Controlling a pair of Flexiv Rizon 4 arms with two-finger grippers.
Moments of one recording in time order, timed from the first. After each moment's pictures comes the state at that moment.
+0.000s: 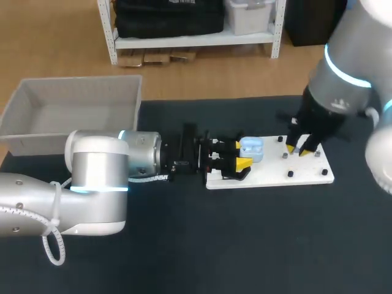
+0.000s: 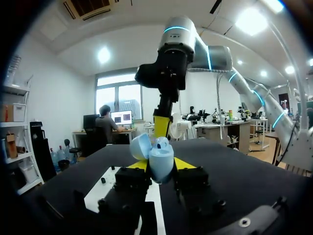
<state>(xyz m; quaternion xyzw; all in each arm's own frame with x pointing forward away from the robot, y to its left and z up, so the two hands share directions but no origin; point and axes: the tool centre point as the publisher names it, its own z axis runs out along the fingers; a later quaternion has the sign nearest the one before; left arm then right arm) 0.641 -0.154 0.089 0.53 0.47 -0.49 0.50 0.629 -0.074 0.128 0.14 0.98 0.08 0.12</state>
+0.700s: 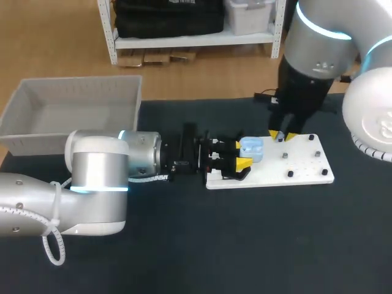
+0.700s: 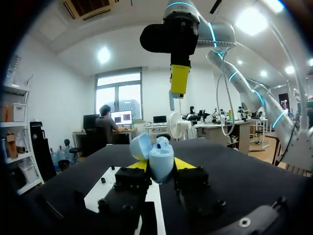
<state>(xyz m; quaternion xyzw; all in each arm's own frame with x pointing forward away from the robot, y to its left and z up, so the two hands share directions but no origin) 0.641 -0.154 0.089 0.53 0.47 -0.49 0.50 0.603 -0.027 0.188 0.06 0.99 0.07 0.10</state>
